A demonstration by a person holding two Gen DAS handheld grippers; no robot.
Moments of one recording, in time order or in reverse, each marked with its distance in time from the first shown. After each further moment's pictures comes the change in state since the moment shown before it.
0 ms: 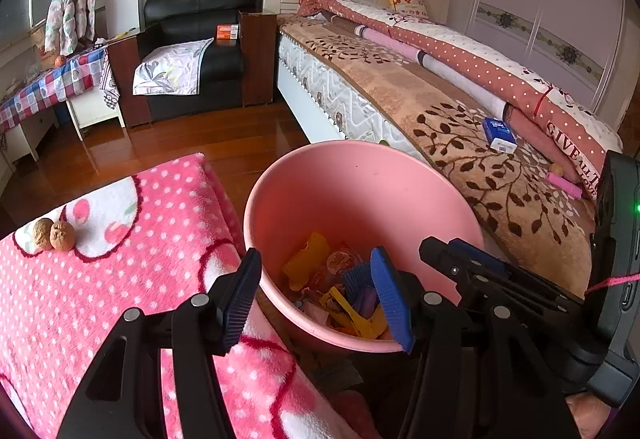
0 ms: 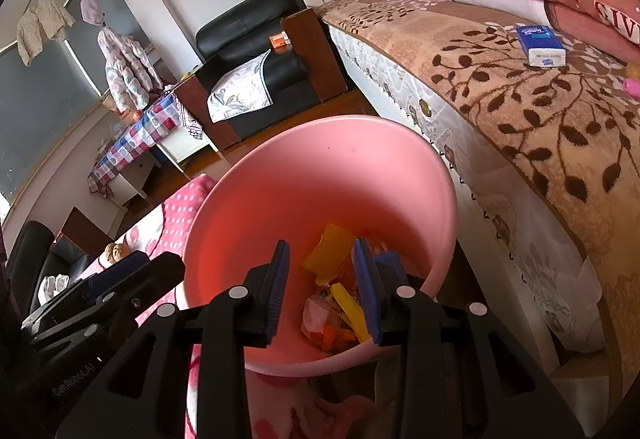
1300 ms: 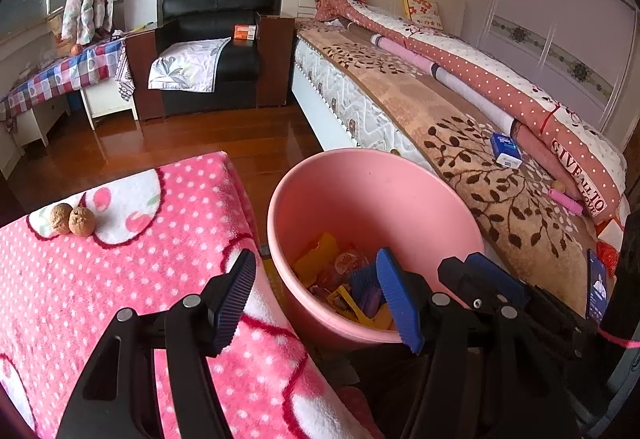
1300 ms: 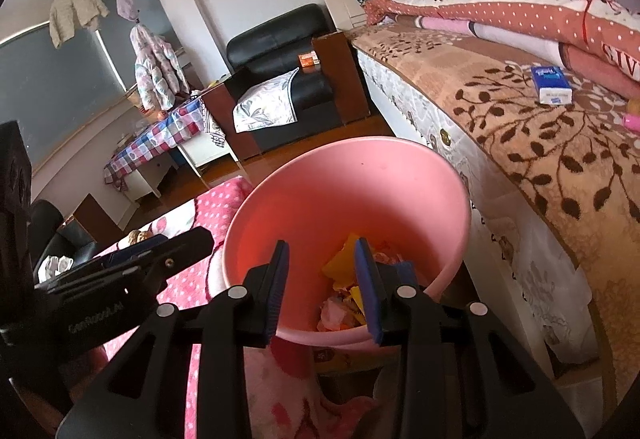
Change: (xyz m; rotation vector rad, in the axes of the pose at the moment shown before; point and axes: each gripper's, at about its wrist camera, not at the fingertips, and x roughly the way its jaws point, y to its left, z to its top) left arm -0.024 0.012 -0.002 -0.062 -0.017 0.024; right arm -0.039 0.029 -0.022 -0.103 -0.090 0.044
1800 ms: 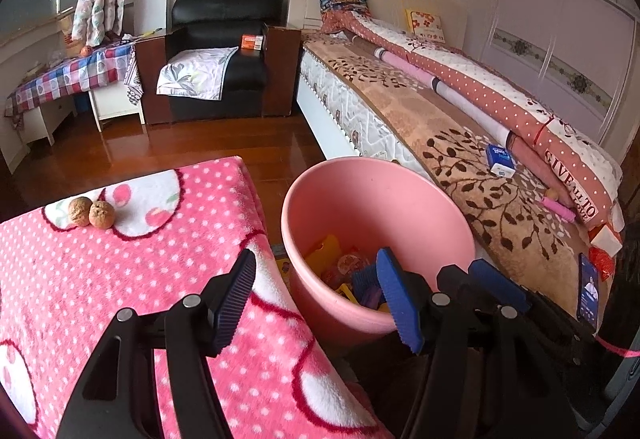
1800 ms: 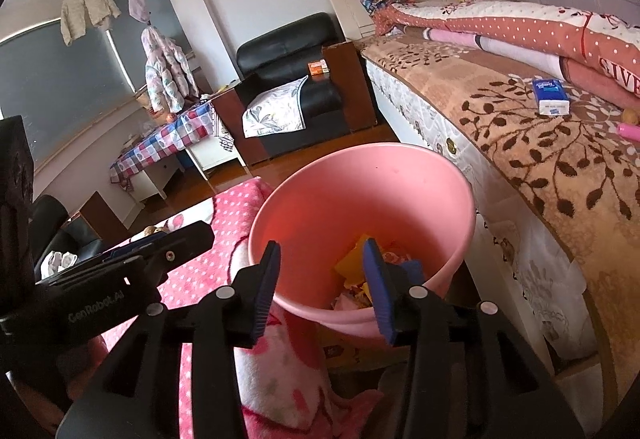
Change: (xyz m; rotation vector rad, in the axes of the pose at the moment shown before) left arm -0.033 0.007 -0.011 -0.023 -0.046 0.005; right arm -0.025 0.018 -0.010 -0.026 -0.032 0.014
